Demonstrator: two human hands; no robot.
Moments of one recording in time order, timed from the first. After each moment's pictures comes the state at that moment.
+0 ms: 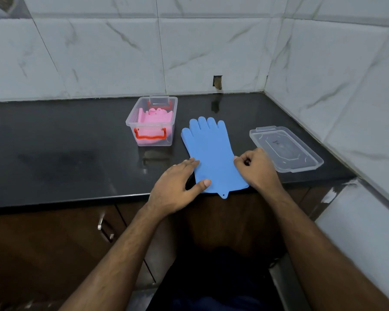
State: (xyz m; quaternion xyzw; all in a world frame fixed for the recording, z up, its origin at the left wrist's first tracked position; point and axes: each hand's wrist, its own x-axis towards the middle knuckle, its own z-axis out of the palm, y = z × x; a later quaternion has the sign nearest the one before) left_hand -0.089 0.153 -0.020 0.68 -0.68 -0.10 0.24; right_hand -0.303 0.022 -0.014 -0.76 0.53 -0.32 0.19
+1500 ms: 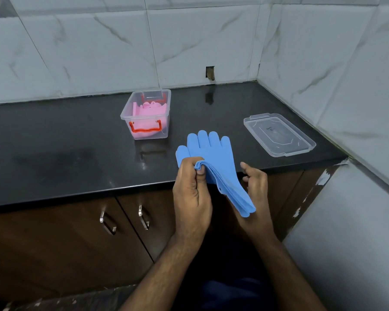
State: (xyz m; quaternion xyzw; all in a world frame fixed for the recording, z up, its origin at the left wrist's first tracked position) left_hand -0.185 0.208 -0.012 0.53 -0.50 -0.08 0.68; right_hand -0.320 0.140 -0.082 -0.73 0.42 -0.49 0.24
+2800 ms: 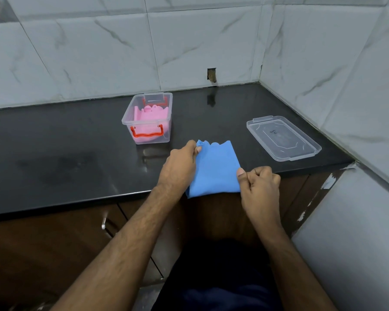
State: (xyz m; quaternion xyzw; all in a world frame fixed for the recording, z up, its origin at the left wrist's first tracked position) left_hand -0.107 0.122 0.010 0.76 -0.58 -0.09 0.27; right_hand -0.305 0.126 -0.034 -0.69 0.61 -0.38 0.14
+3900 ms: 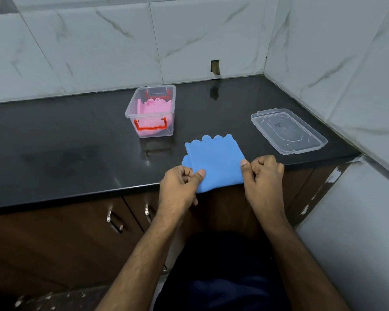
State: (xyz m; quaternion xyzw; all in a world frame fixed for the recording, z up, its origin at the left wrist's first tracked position) left_hand -0.124 0.194 -0.011 0.71 -0.40 -0.30 0.50; right_hand -0.300 0.124 -0.032 -0.68 0.57 -0.43 0.15
